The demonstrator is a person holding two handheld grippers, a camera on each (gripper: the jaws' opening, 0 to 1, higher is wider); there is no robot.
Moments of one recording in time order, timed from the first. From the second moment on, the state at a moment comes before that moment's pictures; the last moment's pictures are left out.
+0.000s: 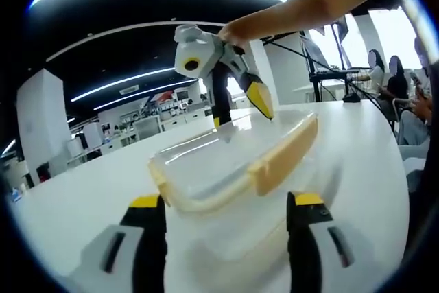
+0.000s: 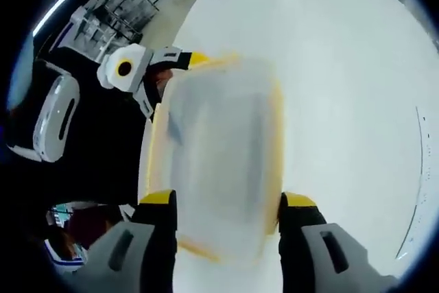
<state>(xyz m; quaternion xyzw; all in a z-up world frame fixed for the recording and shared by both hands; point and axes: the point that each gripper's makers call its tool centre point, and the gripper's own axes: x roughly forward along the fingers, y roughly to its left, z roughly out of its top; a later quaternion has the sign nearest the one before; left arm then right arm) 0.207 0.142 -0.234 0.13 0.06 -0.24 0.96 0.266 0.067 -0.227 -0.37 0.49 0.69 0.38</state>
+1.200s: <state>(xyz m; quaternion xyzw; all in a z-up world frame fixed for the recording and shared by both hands) 0.206 0.143 -0.233 0.12 0.05 -0.25 0.96 0.258 0.060 -0.225 -0.33 0.50 0.72 0.35</state>
